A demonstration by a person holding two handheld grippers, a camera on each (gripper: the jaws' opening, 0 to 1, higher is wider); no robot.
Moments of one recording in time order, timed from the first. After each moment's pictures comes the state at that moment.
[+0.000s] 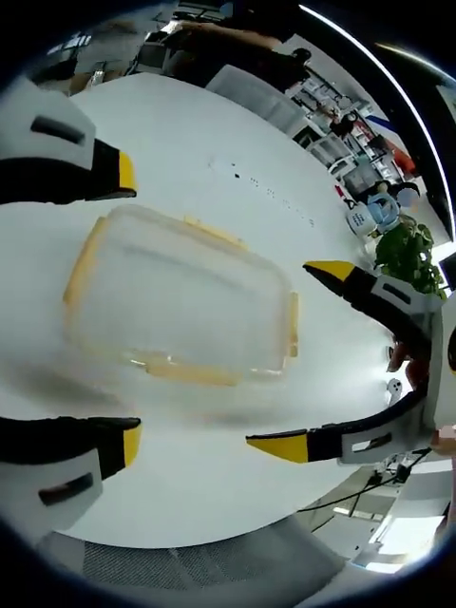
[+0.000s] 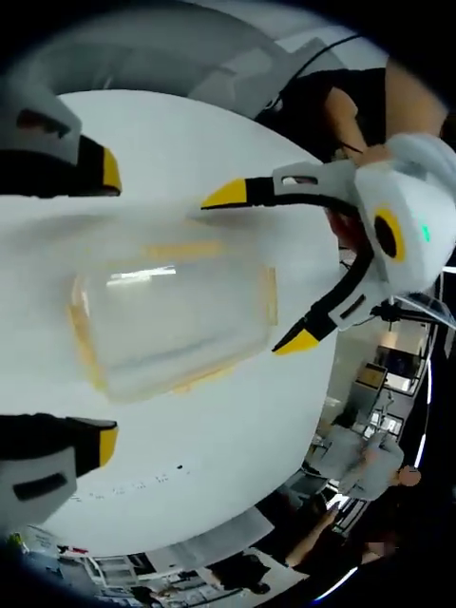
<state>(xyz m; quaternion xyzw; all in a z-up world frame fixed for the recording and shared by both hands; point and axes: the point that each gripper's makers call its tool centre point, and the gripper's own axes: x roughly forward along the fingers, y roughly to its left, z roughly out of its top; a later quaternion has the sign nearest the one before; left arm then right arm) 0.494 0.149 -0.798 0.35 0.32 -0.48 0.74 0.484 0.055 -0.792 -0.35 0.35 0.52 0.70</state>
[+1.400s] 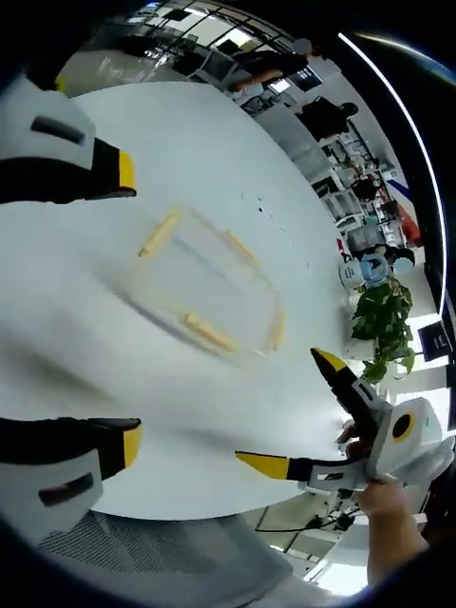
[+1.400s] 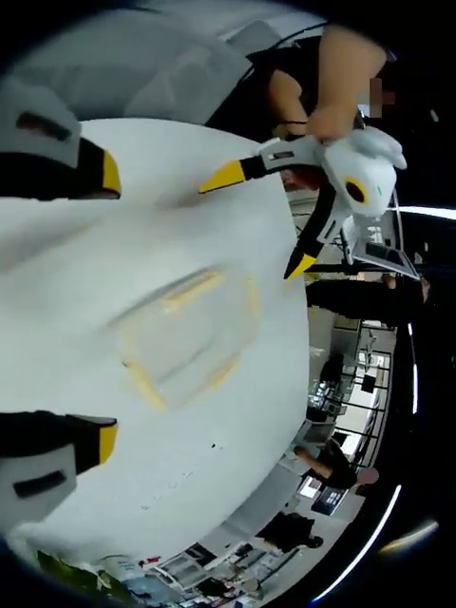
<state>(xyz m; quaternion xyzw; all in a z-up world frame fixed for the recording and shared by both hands) 0.436 0.183 -0.774 0.24 0.31 -0.41 0.82 0.424 0.036 -0.773 -0.22 0.32 0.46 0.79</state>
